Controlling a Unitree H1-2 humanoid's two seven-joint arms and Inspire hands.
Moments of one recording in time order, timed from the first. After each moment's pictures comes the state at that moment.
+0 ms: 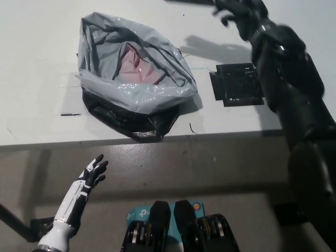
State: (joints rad) left_arm -0.04 0.21 -0.03 0.03 -0.02 -0.09 -0.13; right_arm -1.31 -0.04 -0.28 1.13 0.05 0.10 0.05
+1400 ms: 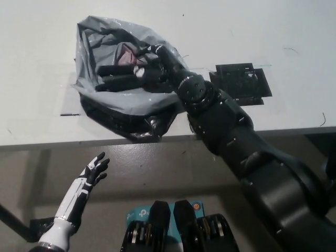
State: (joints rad) left_arm -0.05 0.21 -0.03 0.03 -0.02 -0.09 -0.14; right_arm -1.24 0.12 0.24 1.35 -0.17 -0.05 -0.06
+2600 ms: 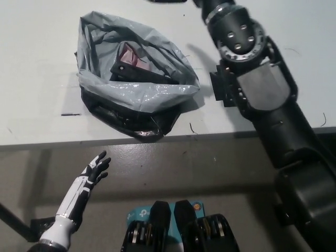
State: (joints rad) left_arm -0.07 0.21 -0.03 0.04 -0.02 -0.07 -0.14; right_arm -1.18 -0.02 0.11 0.58 -0.10 0.01 0.03
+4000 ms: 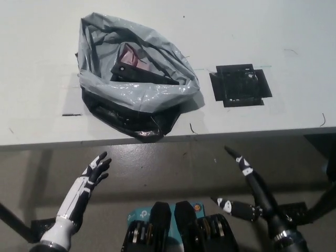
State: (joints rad) left_arm -0.05 0.21 -0.04 0.03 -0.02 -0.07 -0.14; right_arm -0.13 -0.13 0.22 0.20 -0.35 -0.26 -0.03
